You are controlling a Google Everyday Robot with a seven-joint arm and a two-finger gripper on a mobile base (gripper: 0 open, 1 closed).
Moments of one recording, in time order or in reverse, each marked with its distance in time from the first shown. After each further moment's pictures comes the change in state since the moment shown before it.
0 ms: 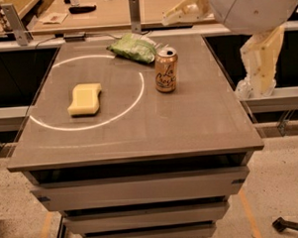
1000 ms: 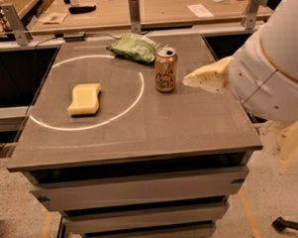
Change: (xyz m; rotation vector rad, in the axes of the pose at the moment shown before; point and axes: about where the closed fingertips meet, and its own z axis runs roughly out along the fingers) arm -0.053 0.086 0.027 -0.080 -0.012 0.152
